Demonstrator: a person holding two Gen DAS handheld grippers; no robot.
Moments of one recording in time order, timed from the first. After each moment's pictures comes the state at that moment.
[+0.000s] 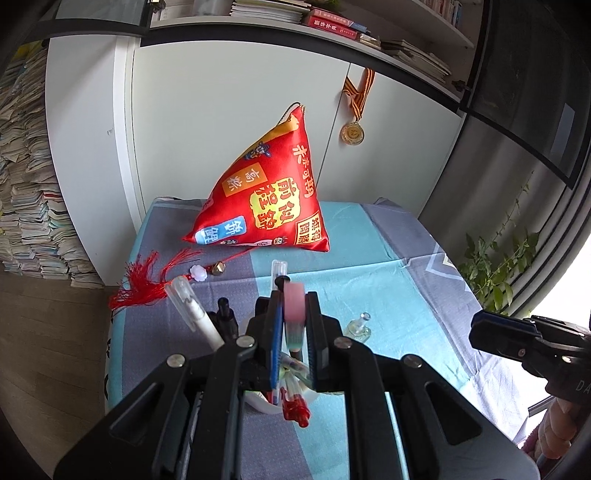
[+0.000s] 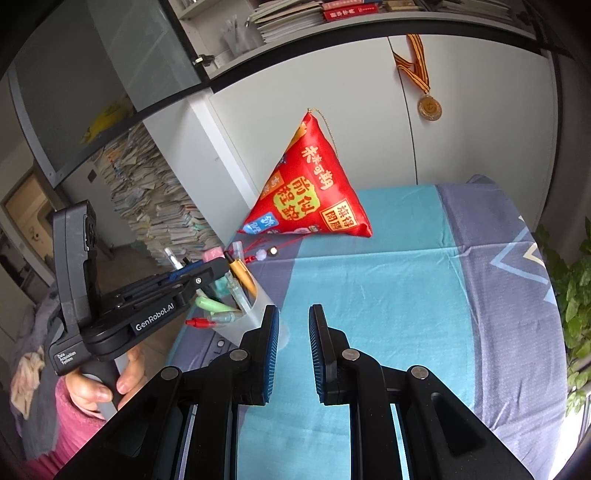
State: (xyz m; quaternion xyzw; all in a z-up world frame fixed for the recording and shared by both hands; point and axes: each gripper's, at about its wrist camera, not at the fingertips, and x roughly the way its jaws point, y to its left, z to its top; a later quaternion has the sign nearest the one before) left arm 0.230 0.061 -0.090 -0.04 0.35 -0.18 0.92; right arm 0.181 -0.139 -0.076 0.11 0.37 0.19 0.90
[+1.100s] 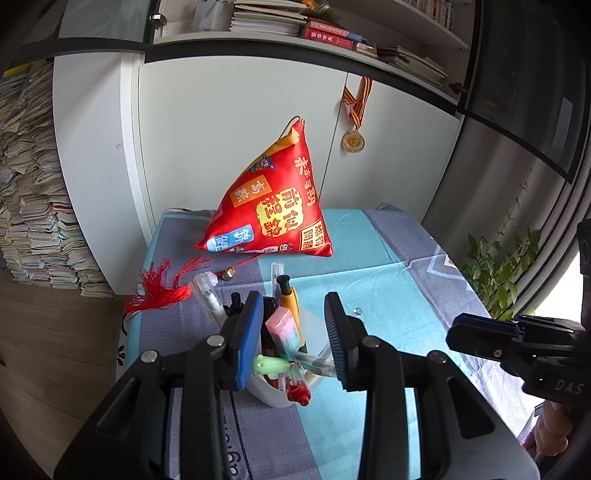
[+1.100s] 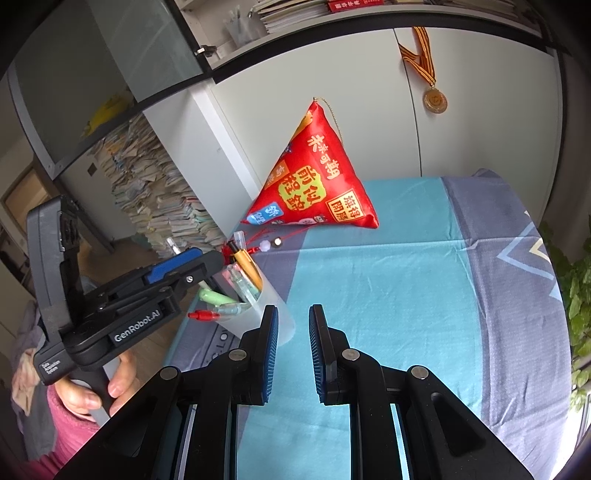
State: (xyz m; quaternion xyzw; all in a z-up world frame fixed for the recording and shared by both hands) left arm 0.215 0.066 -0.079 -0.02 0.33 -0.17 0.93; right arm 0.180 -0.129 -0.081 0.10 0.39 0.19 0.90
